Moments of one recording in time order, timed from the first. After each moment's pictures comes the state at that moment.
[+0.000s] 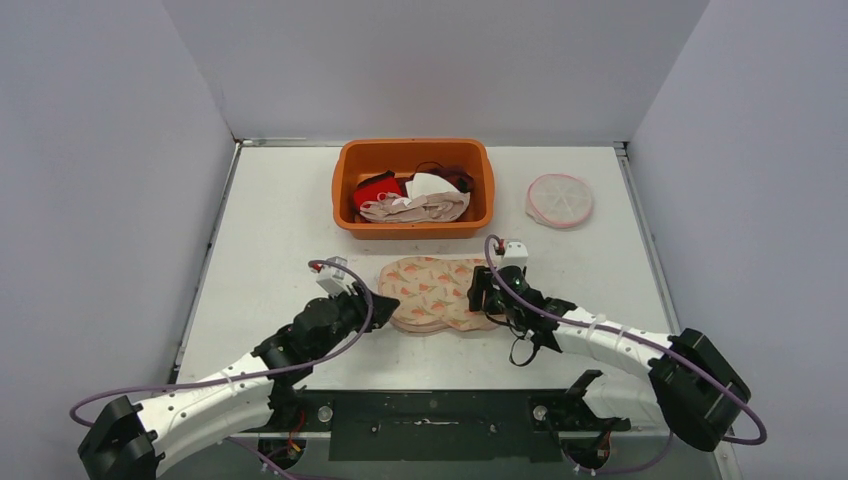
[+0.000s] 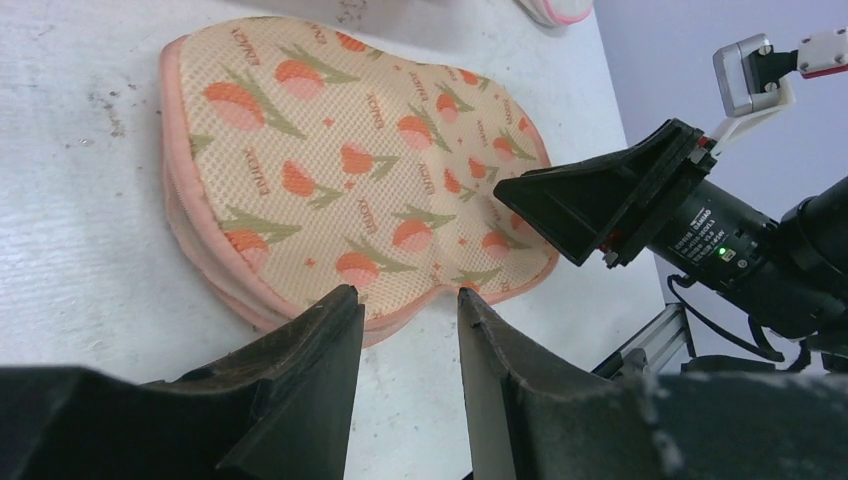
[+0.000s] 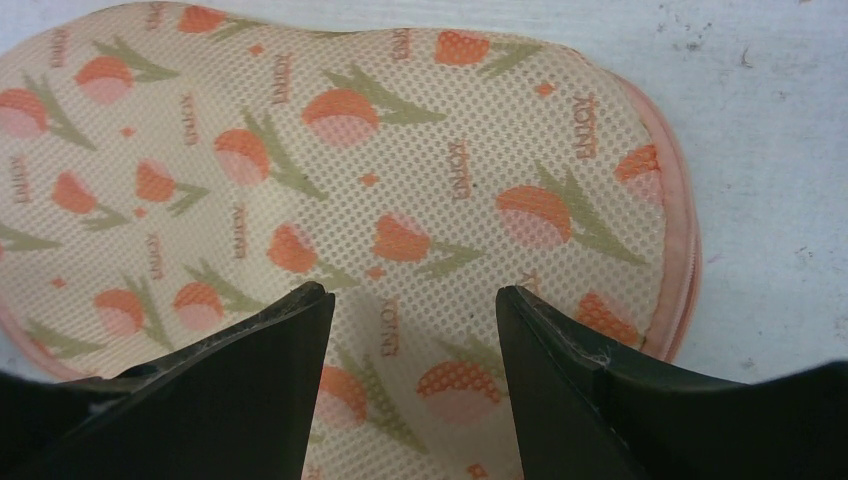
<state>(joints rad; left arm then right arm) -0.87 0.73 0.25 0.20 -0.22 -0.91 0.75 1.16 0.45 0.03 0.29 0.54</state>
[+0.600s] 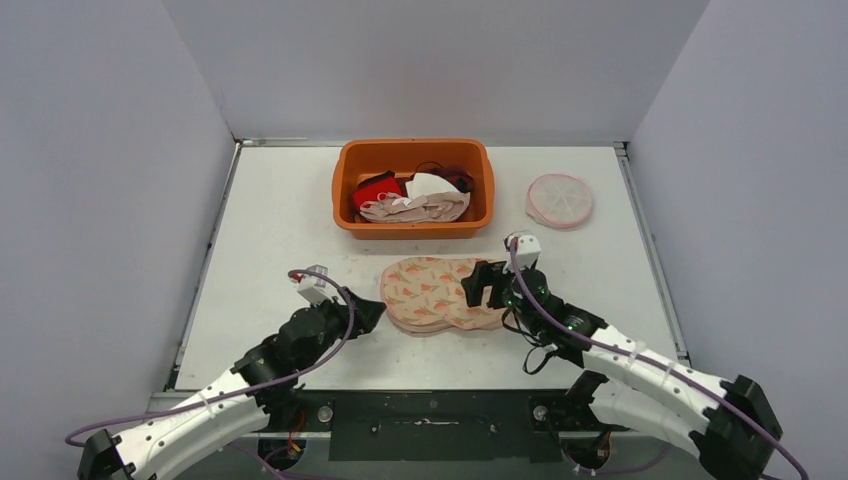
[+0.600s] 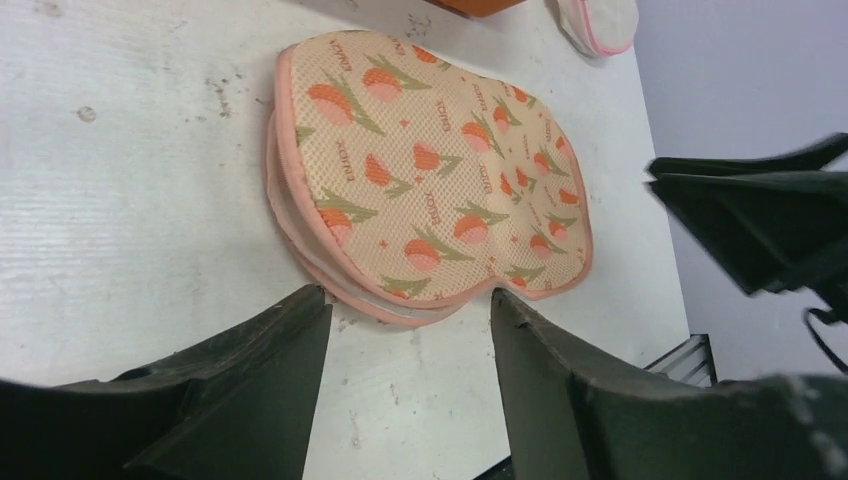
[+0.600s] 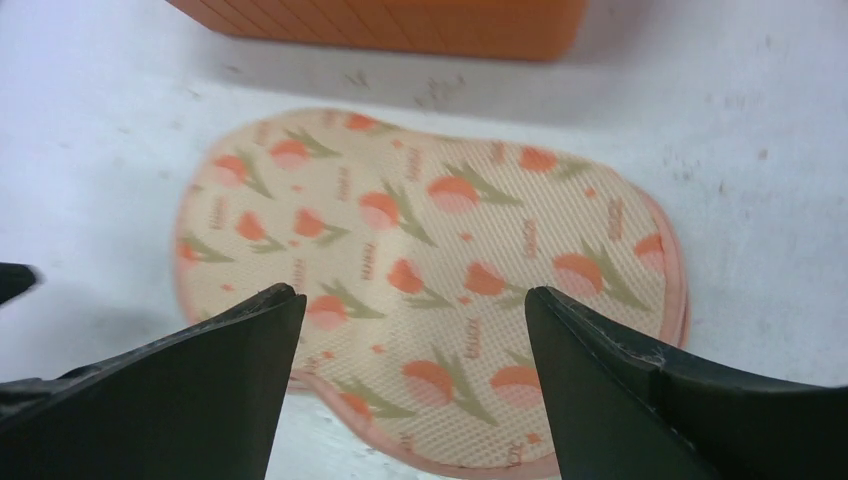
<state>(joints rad) -0.87 0.50 0.22 -0.05 -0.31 -0.94 0.77 0.98 0.45 0.02 0.28 0.48</state>
